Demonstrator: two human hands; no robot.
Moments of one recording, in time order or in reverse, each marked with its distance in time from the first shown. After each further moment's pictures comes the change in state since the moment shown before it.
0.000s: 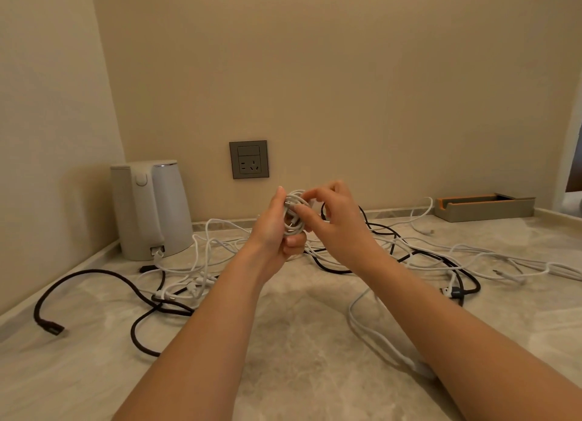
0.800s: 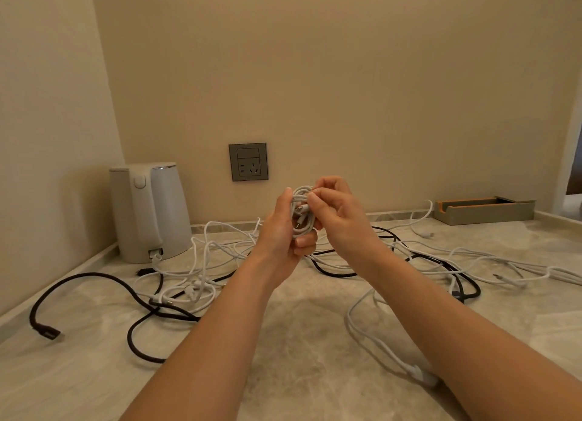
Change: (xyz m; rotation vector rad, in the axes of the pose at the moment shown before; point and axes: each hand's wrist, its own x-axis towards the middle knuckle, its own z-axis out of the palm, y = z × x) left_hand -0.005 -0.002 0.016 -0.087 -0.038 0.120; right_hand 0.006 -0.002 0.001 0.390 0.034 0.047
